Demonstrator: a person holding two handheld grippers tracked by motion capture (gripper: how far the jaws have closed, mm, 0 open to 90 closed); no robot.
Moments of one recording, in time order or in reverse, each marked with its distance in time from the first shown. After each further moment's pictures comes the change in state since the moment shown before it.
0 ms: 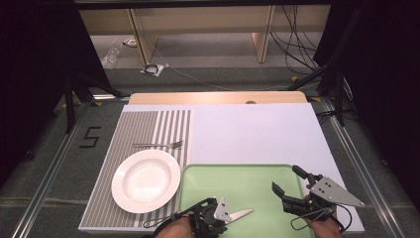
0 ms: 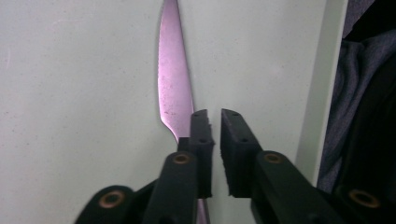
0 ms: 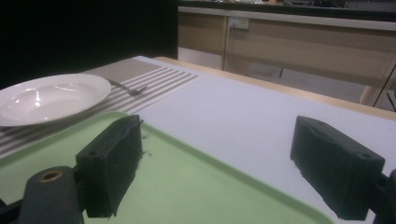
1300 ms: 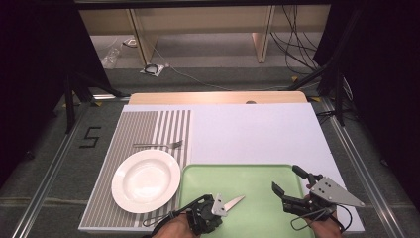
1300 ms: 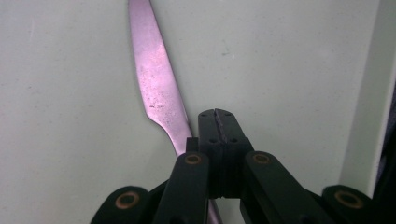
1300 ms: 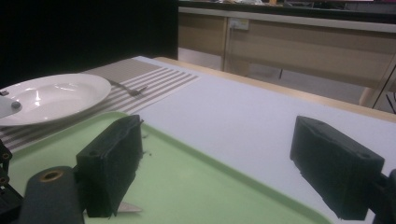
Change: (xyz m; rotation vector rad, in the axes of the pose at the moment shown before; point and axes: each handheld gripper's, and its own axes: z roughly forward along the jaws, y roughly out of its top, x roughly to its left) left arm 0.016 -0.010 0.008 0.015 0.055 -0.039; right arm 0.000 0.000 0.000 -0.004 0.000 -0.004
